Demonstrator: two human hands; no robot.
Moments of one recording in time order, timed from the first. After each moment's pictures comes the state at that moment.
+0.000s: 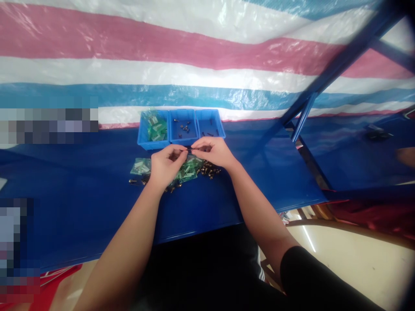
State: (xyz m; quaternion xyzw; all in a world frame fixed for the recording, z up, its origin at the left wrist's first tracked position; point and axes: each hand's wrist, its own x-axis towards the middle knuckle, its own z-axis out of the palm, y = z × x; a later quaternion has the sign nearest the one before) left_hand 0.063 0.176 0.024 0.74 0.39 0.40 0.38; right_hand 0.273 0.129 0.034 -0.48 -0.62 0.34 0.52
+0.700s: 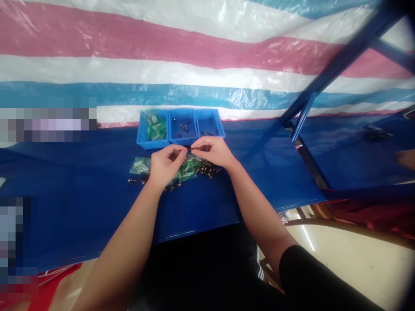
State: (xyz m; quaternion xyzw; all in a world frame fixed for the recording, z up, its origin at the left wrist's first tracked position) left_hand 0.062 0.174 0.026 0.74 0.38 0.39 0.40; right_hand 0.272 0.126 0.041 -0.49 -0.62 0.33 0.51
